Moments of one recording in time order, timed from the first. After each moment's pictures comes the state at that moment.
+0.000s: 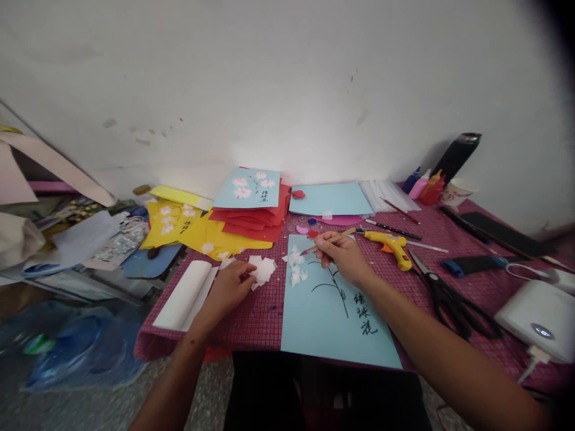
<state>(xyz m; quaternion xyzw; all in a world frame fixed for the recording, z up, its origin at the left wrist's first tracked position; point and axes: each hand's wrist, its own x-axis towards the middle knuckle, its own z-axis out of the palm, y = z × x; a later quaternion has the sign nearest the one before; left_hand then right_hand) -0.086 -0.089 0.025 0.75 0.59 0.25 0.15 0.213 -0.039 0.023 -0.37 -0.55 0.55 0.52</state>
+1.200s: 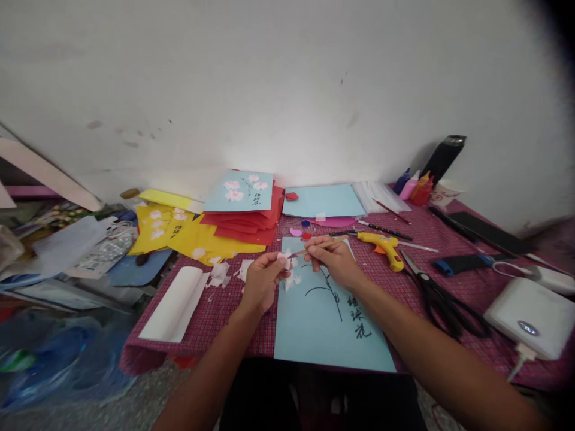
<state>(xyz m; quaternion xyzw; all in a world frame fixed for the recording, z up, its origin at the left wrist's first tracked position) 0.027 -0.072 0.015 0.36 0.42 0.57 0.60 0.212 -0.042 0.023 -0.32 -0.55 0.55 0.54</state>
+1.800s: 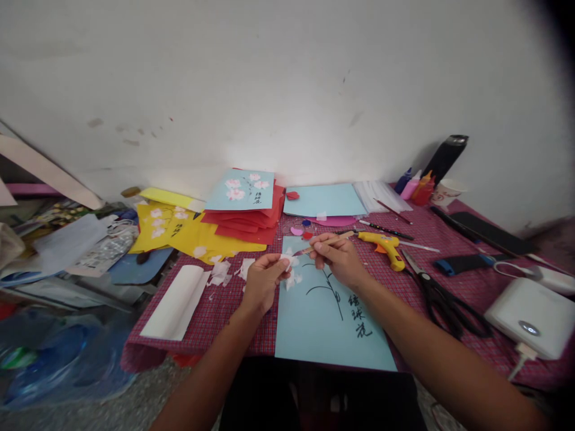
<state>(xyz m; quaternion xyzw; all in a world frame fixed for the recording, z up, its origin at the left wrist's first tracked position) 0.024 -0.072 0.010 0.36 0.44 0.57 0.59 0.216 -0.041 0.024 -0.30 -0.53 0.57 0.55</state>
